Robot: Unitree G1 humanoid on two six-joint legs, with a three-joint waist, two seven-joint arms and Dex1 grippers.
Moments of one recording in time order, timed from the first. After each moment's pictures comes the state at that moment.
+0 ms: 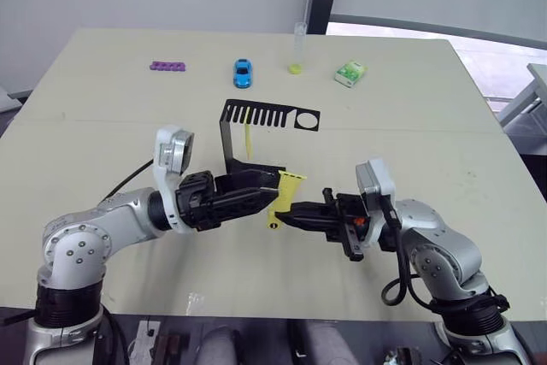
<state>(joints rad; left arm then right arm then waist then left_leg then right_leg) -0.38 0.58 0.17 -0.41 -1.37 1.01 -0.60 -0.33 -0.46 0.13 -0.37 0.76 0.46 1.09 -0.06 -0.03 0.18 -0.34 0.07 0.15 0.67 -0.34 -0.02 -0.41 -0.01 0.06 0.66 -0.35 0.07</state>
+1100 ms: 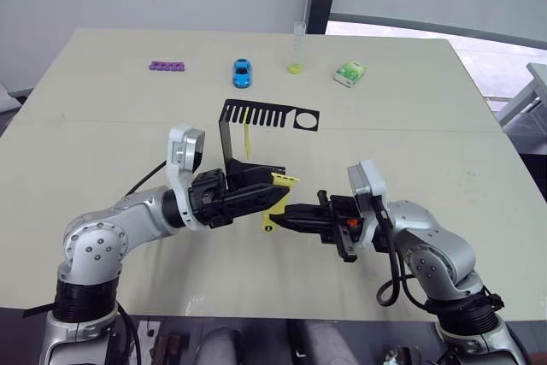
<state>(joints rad) -0.39 0.53 0.13 -0.39 -1.35 0.98 -0.59 -0.34 -0.44 0.15 -0.37 0.75 0.47 1.08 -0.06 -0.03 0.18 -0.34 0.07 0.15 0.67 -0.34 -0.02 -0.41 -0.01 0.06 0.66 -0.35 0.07</state>
